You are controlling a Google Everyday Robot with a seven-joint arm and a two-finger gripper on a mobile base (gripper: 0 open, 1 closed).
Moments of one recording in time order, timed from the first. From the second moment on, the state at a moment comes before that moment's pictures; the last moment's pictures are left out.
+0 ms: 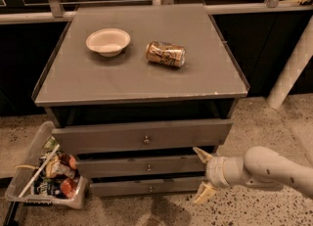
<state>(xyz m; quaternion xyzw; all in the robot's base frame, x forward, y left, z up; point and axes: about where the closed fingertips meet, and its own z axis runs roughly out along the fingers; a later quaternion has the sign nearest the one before) 0.468 -0.155 0.511 -0.63 0.68 0.13 0.35</state>
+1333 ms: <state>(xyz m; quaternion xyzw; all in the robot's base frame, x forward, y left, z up) 0.505 -0.123 0.444 -0.64 0.66 0.17 0.36</state>
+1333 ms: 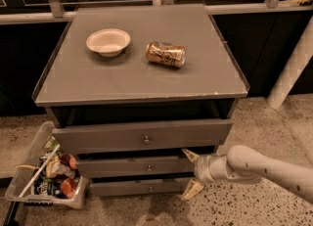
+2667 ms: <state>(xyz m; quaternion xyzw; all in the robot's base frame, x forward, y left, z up) 0.559 -0.137 0.407 -0.62 0.66 0.16 0.38</state>
